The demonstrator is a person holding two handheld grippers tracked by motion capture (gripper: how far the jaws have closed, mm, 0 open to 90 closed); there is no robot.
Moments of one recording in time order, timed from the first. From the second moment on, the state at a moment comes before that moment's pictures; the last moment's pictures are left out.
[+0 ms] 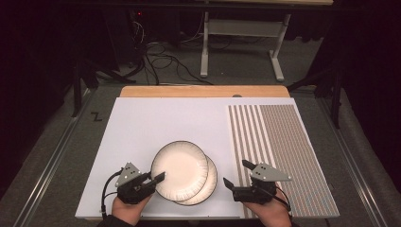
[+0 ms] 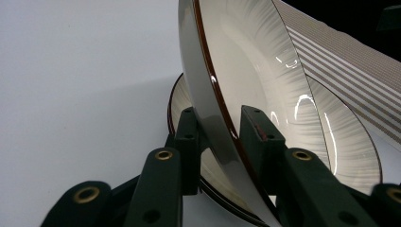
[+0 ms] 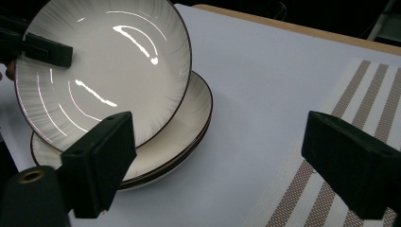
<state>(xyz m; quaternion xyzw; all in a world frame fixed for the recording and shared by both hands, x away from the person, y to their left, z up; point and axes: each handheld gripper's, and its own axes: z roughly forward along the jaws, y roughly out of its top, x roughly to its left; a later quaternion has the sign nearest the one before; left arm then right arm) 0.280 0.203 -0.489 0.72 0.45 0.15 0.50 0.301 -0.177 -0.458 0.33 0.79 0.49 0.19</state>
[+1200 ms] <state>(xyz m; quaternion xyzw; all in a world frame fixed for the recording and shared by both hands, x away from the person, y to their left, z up) 0.278 0.198 -0.485 0.73 0.43 0.17 0.51 0.303 -0.166 -0.450 0.33 0.78 0.50 0.19</state>
